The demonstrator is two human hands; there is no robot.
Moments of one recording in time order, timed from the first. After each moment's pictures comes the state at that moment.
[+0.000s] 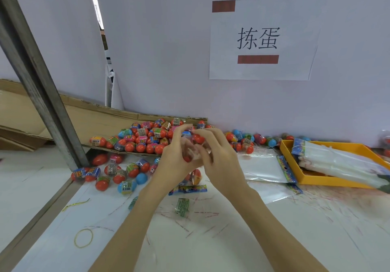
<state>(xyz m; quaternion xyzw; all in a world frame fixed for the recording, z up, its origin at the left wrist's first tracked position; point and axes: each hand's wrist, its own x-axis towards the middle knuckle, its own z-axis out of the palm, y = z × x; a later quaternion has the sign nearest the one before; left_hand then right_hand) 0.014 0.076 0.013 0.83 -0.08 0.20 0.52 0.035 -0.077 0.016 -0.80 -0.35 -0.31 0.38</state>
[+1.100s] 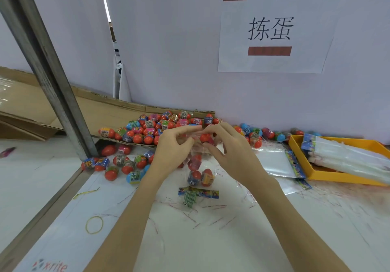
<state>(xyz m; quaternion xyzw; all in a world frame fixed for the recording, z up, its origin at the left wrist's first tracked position) 0.011 0.095 0.025 0.81 -0.05 0.22 0.54 0.042 -0.095 0.028 -0.84 -0.38 -0.23 0.32</state>
